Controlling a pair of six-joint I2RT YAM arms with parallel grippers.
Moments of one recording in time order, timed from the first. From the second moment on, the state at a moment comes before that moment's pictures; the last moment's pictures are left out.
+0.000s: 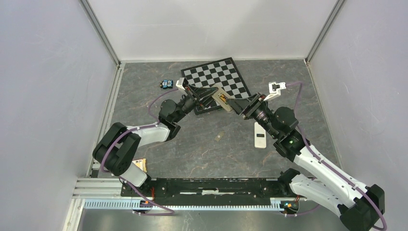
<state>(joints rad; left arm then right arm) -0.60 1.56 0.68 1.23 0.31 -1.83 0.65 0.86 0.66 0.28 -0.02 0.87</state>
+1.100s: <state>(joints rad) -0.61 1.56 0.71 1.11 0.31 -1.78 0.65 0.88 0.70 0.15 0.09 0.85</state>
